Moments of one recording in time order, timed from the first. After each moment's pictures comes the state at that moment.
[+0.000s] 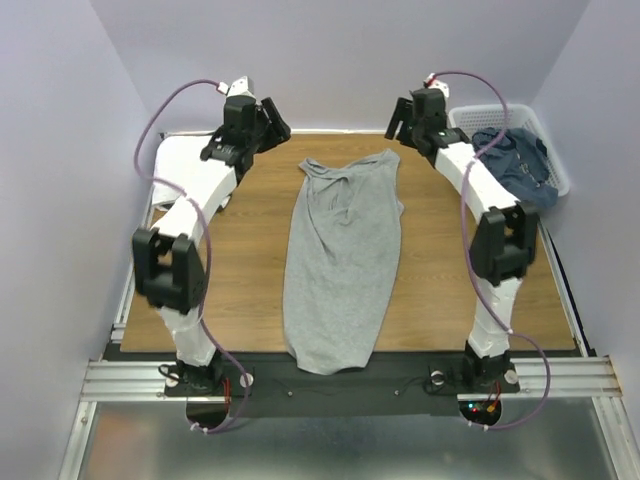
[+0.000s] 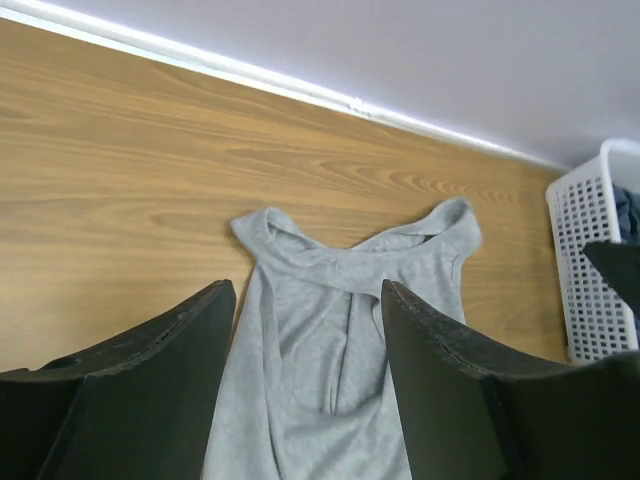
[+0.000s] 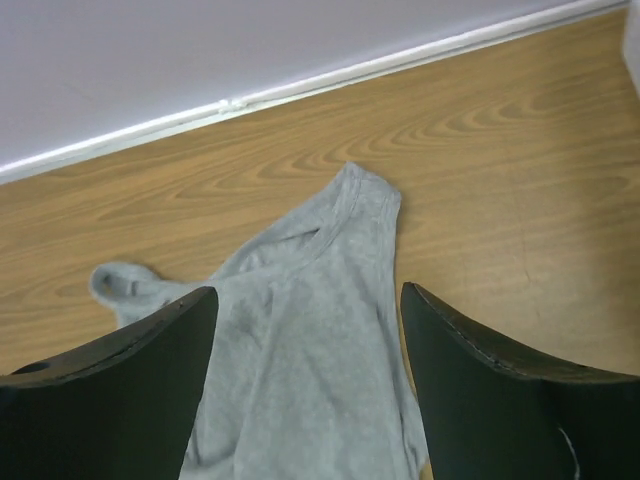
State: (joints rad) left arm -0.25 1.92 1.72 -0.19 0.05 -0.57; right arm 0.26 2.13 2.00 -0.38 0.24 0.43
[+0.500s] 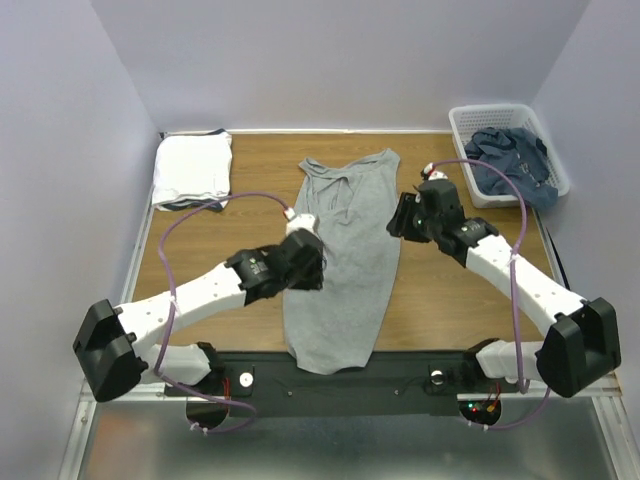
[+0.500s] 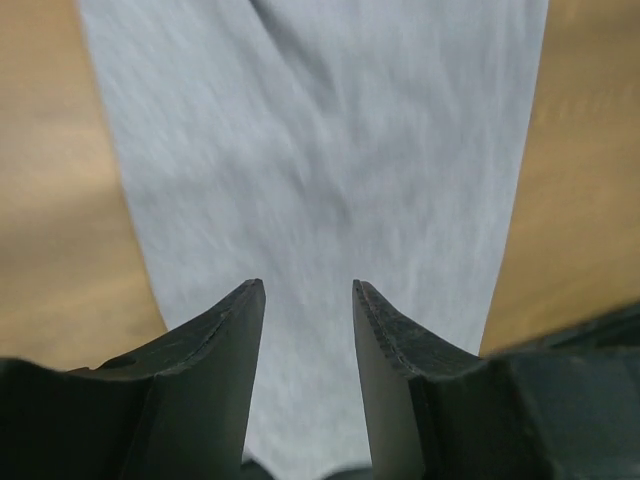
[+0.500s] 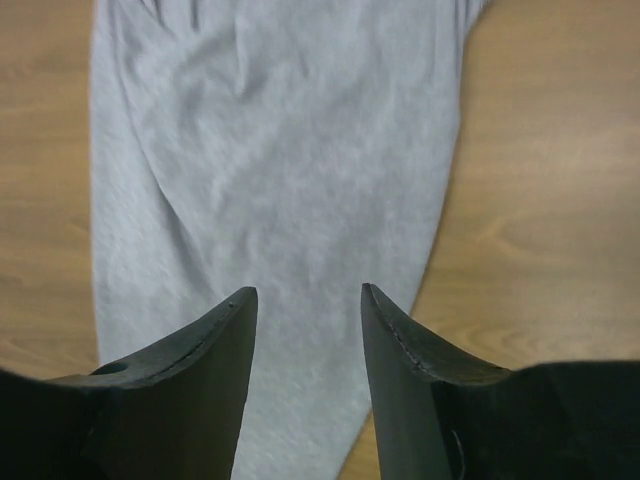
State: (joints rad) left arm -0.90 1.21 0.92 -0.55 -0.26 -0.70; right arm 0.43 1.28 1.00 -0.38 0.09 0.55
